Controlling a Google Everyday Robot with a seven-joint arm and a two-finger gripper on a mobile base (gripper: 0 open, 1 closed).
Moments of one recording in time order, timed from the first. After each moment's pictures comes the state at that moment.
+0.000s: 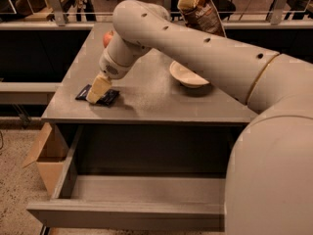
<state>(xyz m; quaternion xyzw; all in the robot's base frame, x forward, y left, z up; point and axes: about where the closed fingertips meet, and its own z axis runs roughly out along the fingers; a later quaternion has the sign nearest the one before) 0.654 0.160 0.832 -0.60 0.74 0.15 0.28</state>
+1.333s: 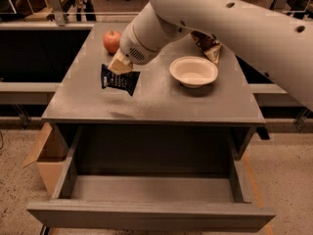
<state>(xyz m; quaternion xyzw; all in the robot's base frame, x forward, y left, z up) 0.602 0.096 0.931 -0.59 0.71 0.12 0.36</state>
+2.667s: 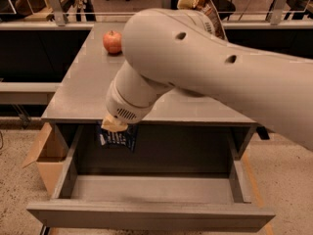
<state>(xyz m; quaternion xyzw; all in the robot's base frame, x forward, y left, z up) 0.461 0.100 0.874 -0.64 0.72 0.10 0.26</state>
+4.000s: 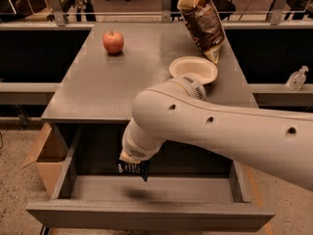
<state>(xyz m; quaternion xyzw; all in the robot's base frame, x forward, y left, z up) 0.455 0.073 0.753 -0.62 0.75 0.08 0.22</state>
